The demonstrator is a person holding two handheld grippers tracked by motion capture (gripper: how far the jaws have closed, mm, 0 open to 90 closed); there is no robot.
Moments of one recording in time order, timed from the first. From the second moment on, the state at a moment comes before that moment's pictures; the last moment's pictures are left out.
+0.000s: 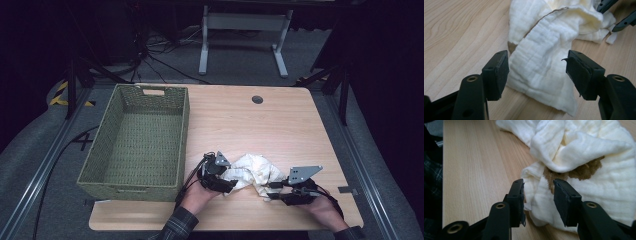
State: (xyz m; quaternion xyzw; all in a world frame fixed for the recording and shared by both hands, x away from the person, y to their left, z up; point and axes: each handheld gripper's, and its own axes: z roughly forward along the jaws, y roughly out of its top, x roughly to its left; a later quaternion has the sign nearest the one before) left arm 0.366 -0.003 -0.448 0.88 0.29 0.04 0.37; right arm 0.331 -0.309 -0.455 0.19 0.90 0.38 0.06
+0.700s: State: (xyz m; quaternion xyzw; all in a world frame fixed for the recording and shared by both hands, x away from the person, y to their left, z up) left arm 0.365 -0.003 -0.446 0.88 0.28 0.05 0.37; right arm 0.330 -0.329 -0.437 0.22 0.88 0.41 0.07
